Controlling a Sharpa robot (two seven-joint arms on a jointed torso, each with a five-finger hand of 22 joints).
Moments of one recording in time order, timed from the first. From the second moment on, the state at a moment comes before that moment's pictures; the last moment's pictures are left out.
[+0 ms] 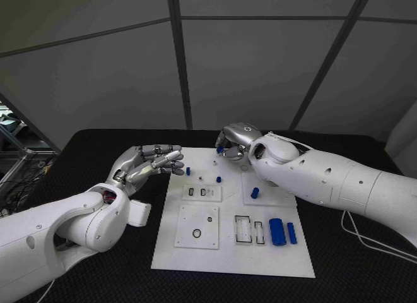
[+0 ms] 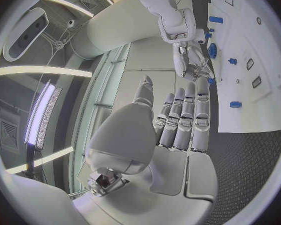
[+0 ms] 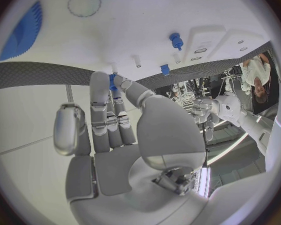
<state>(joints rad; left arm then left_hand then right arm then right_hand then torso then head) 1.08 -0.97 0.11 1.72 -0.18 -0.40 0.42 1.40 0.09 -0.26 -0.01 0.10 0.90 0.19 0.08 0.14 1.04 0.16 0.07 0.10 1.00 0.12 0.23 0.30 0.19 0.92 0.22 0.48 0.20 1.31 -0.43 -0.02 1.02 -1.64 -0.40 -0.05 1.22 -0.05 0.50 -0.28 0.20 1.12 0.14 0.07 0.07 1.20 0.08 0.06 0.06 1.43 0.00 0.86 0.37 0.07 1.39 0.11 1.45 1.25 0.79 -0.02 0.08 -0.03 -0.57</state>
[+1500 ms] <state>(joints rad) 1.09 -0.97 0.11 1.71 -0.18 -0.40 0.42 1.40 0.09 -0.26 -0.01 0.10 0.90 0.19 0.08 0.14 1.04 0.16 0.07 0.10 1.00 0.12 0.23 0.31 0.19 0.92 0.22 0.48 0.20 1.31 -0.44 -0.02 1.02 -1.64 -0.38 -0.05 1.26 -0.11 0.35 -0.25 0.12 0.90 0.14 0.07 0.07 0.94 0.13 0.07 0.07 1.39 0.03 0.75 0.28 0.12 1.19 0.14 1.27 0.91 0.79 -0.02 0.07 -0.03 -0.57</state>
